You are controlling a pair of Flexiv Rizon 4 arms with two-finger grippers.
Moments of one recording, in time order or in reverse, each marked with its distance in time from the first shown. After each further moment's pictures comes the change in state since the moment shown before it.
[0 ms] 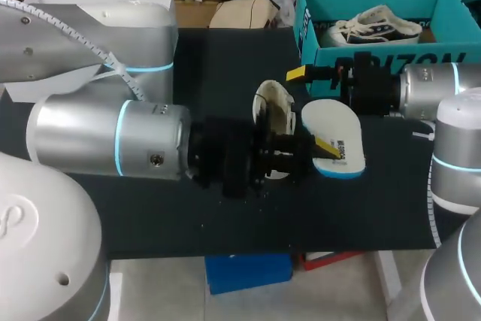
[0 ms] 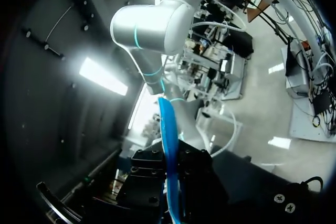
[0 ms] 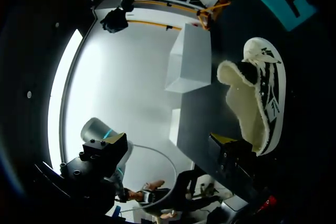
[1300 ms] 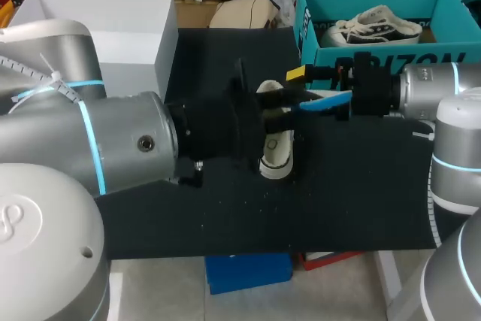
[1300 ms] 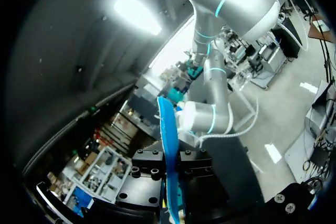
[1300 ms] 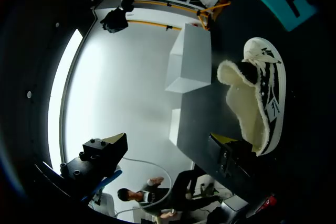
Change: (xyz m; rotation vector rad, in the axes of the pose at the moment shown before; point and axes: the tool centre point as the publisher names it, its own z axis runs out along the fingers) left arm -0.071 0.014 -0.038 -0.448 -0.173 -0.385; right arm 0.000 0.000 0.000 0.000 0.000 0.000
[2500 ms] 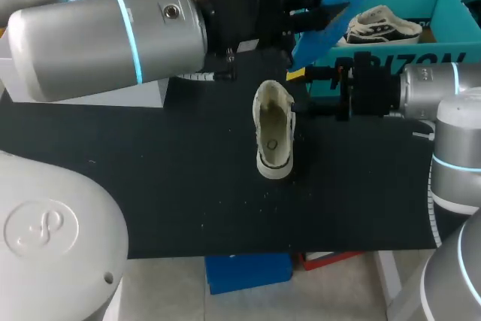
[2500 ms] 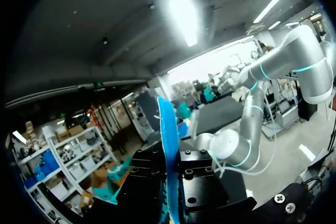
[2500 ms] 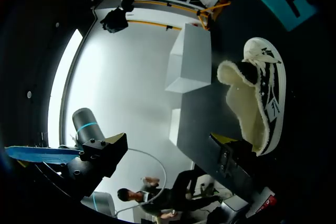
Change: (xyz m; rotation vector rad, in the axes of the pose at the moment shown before) left arm -0.113 0.012 0.065 0.088 -0.022 -0.407; right arm 0.000 0.000 0.000 0.000 0.000 0.000
